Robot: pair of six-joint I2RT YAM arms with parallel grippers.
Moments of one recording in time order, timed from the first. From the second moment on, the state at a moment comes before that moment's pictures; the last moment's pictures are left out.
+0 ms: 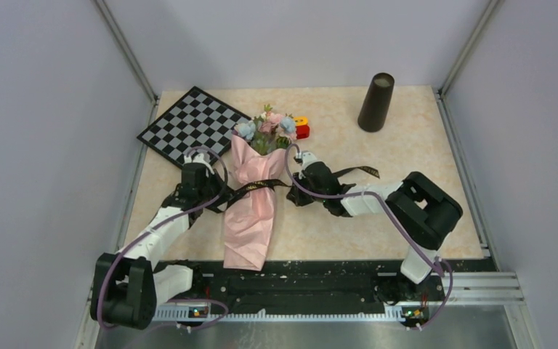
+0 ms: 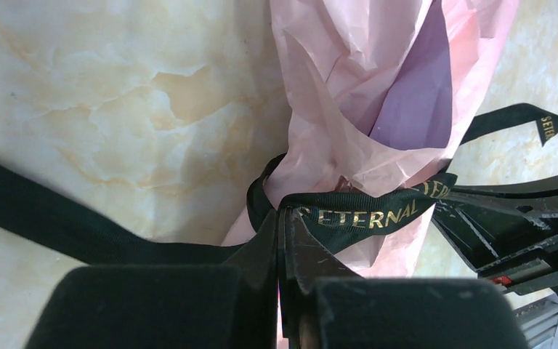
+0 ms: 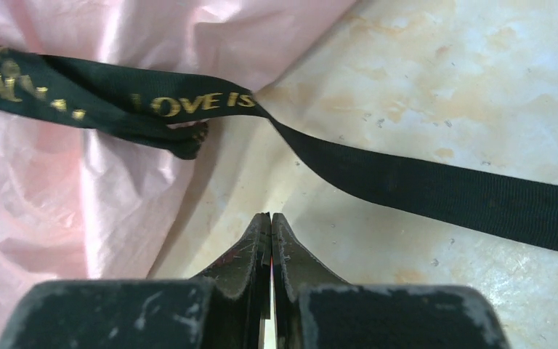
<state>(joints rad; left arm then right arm) -0.17 1.11 0.52 -0.14 0.20 -0.66 0.80 1.76 0.81 0.35 -0.06 0.47</state>
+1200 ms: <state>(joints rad) -0.17 1.07 0.52 -0.10 0.32 -0.62 0.80 1.84 1.10 0.31 -0.37 0.34</state>
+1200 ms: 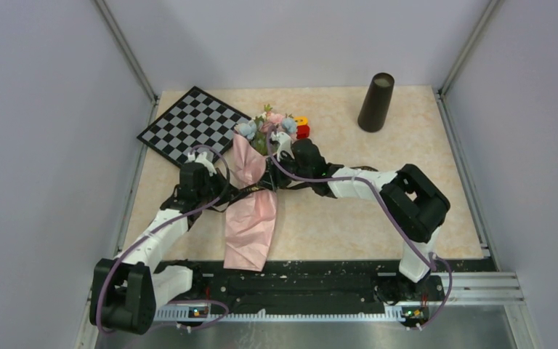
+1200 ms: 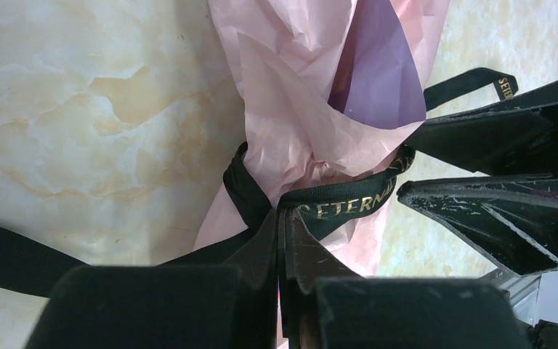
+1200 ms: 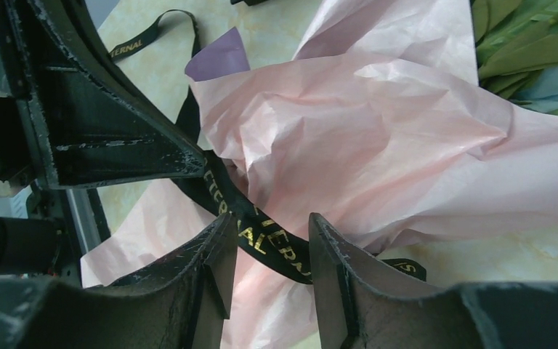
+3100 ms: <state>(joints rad) -0.05 1.06 0.49 -0.15 0.28 -0.65 0.80 1.66 0.78 0.42 -0.10 0.45</state>
